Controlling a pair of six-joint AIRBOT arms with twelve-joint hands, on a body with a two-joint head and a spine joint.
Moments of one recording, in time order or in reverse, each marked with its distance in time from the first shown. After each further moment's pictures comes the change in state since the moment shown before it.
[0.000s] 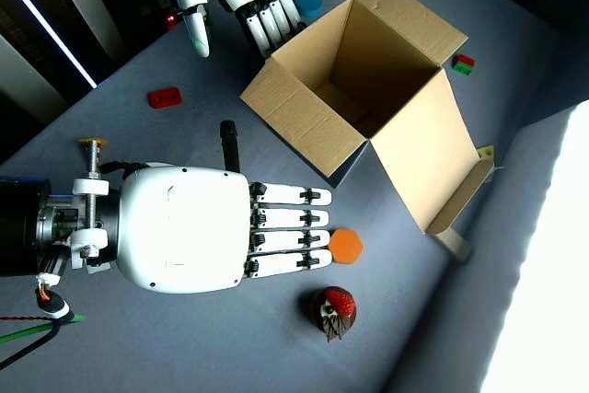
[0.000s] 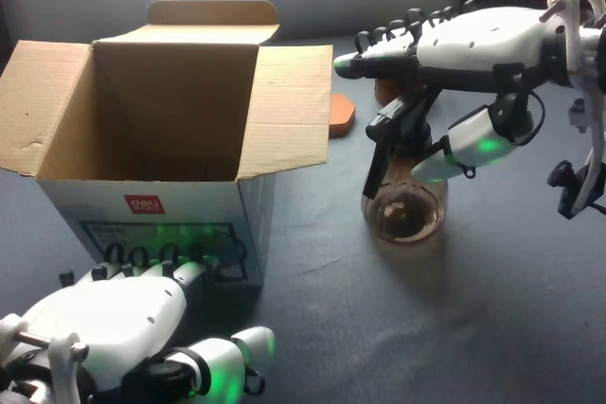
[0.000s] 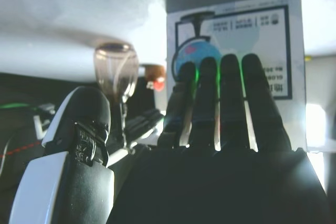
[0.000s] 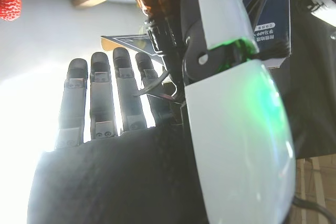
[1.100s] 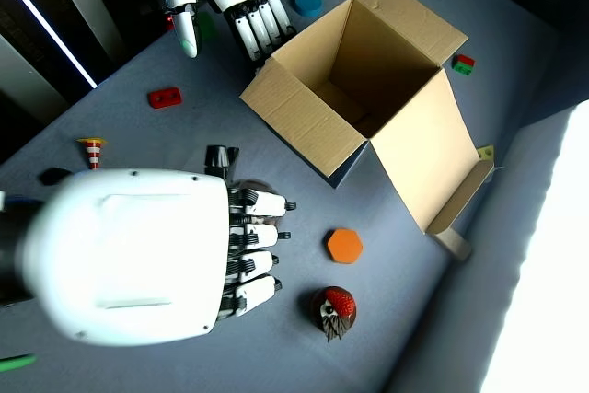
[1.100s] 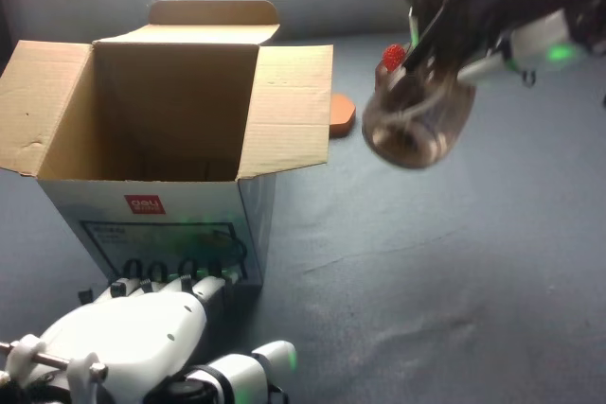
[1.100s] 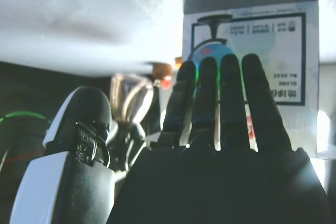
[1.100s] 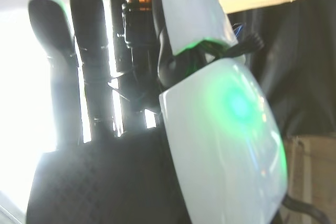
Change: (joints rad) left arm -0.003 -0.040 -0.029 -0.007 -0.044 -0.026; right arm 0.186 0.170 -0.068 -0.004 0.076 -0.013
